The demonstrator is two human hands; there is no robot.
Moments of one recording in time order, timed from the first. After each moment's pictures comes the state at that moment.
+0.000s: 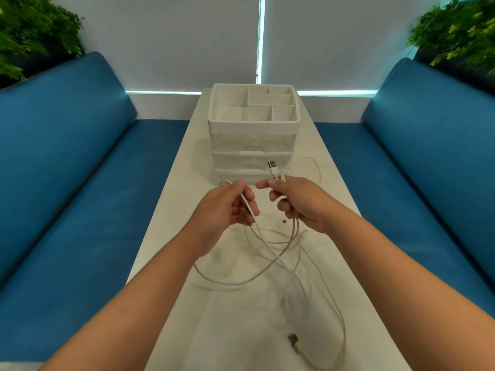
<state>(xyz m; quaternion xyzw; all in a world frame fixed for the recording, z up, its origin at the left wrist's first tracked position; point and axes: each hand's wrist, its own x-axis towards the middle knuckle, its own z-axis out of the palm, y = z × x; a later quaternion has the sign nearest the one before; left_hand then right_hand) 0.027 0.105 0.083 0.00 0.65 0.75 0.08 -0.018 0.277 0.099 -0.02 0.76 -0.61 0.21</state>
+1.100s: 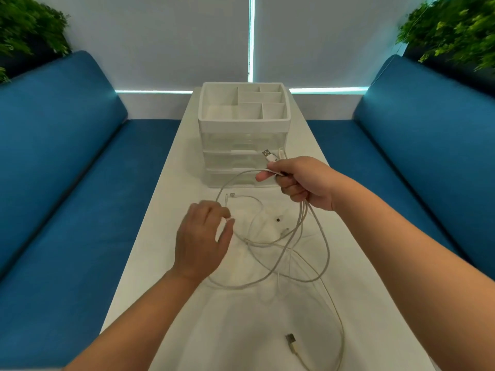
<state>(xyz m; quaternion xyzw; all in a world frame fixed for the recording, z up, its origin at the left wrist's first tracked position) 0.033 0.089 -0.004 0.15 0.89 0.24 -0.36 -0.035 0.296 0.131 -0.05 0.75 -0.60 0.27</state>
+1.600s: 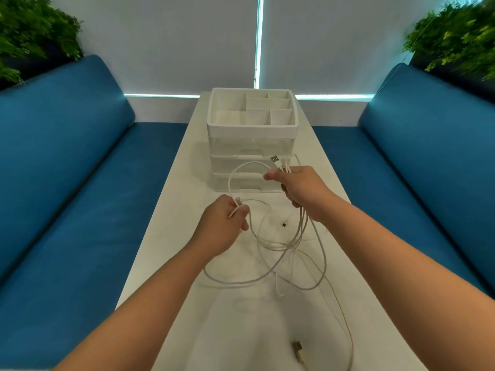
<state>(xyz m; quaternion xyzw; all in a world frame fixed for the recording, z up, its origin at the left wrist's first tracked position) 0.016 0.107 0.051 -0.04 0.87 0.49 0.00 -0.039 0.272 0.108 0.03 0.81 -0.59 0.09</state>
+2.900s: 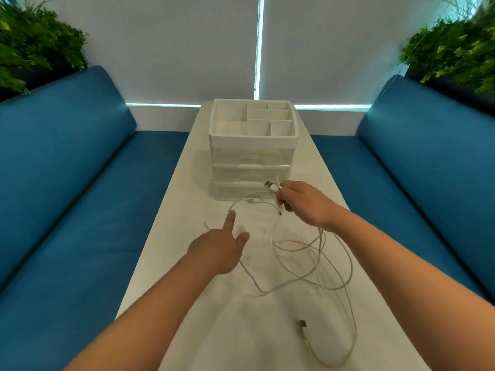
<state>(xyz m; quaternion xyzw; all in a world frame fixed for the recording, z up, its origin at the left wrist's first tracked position) 0.024 0.104 0.052 -0.03 0.97 0.15 0.18 -0.032 0.288 0.113 -0.14 0.91 -0.38 0.11</state>
